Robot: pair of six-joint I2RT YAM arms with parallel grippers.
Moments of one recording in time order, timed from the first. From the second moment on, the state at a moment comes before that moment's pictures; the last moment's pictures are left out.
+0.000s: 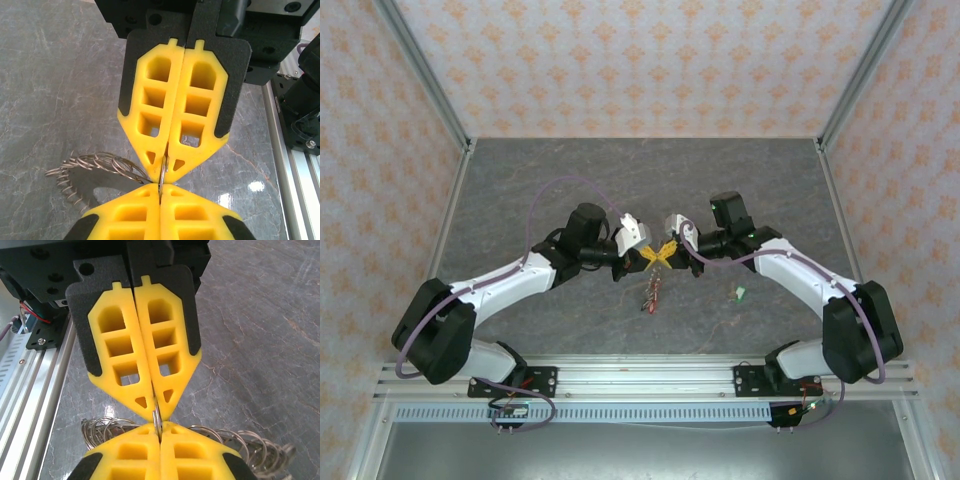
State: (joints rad) left arm -0.58 1.40 0.81 0.02 0.69 0.25; right arm 0.45 1.37 0.87 -0.32 -0.94 -0.60
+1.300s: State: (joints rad) left arm -0.59 1.29 0.62 0.25 0.55 0.04; right arm 0.40 1.11 0.75 -0.71 0.20 0.72
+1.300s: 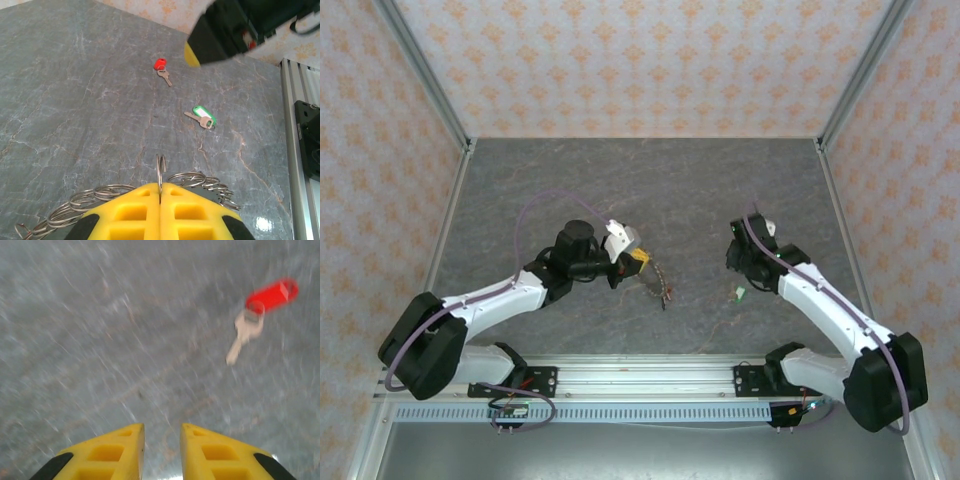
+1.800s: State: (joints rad) left arm -0.59 1.26 0.62 0.25 0.55 0.03; right arm 0.43 1.35 0.69 -0.80 0.05 0.78
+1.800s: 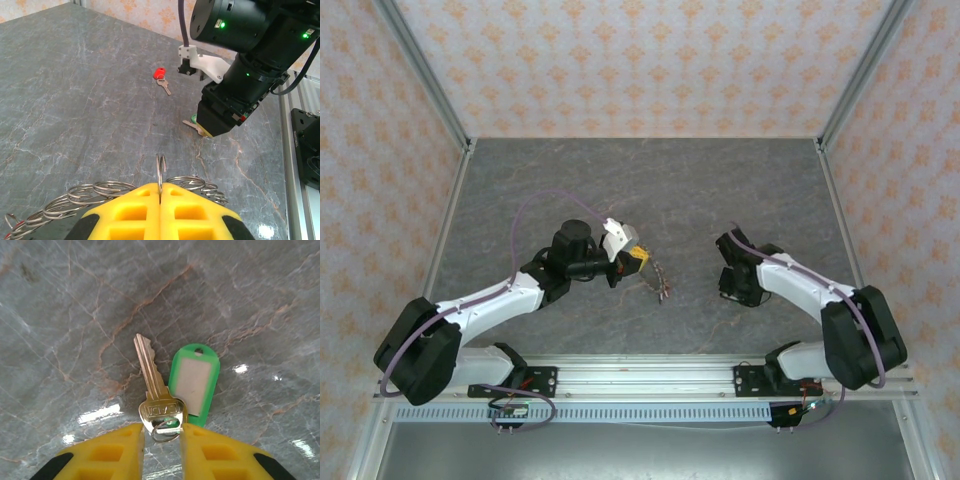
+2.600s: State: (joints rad) left arm -0.59 1.26 0.62 0.25 0.55 0.03; right arm 0.46 1.40 0.72 -0.82 0.09 0.78
